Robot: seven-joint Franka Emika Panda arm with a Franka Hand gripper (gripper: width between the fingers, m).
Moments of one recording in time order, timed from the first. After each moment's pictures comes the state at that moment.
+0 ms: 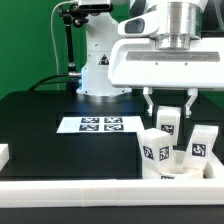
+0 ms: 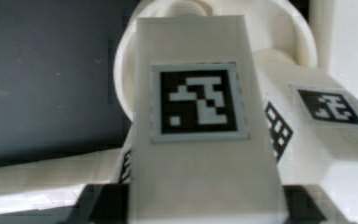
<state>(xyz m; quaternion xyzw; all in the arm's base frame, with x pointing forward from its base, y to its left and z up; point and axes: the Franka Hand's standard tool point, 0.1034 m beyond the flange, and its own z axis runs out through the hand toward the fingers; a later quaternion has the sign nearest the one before) 0.597 0.074 0.101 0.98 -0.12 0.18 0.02</state>
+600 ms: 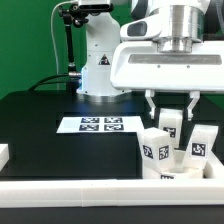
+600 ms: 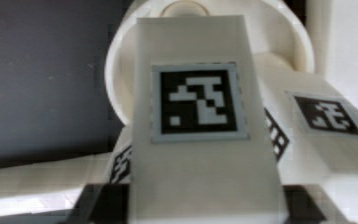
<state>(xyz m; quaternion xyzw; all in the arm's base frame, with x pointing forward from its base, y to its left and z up) 0.598 0.076 0.094 0.97 -0.11 0.21 0.02</state>
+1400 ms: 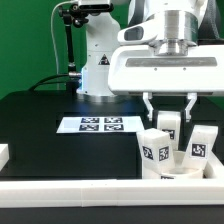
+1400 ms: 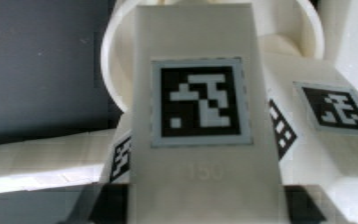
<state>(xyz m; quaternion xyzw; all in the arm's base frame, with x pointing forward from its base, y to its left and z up) 0.598 0.073 0.094 0.96 -0.11 0.25 0.02</state>
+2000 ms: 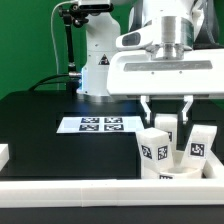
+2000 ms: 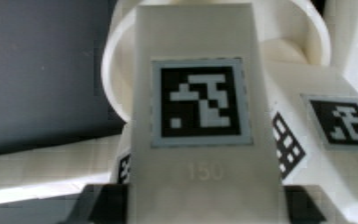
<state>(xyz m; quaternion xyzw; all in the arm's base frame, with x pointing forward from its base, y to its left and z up) 0.589 0.071 0.087 0.95 -0.13 0.29 0.01</state>
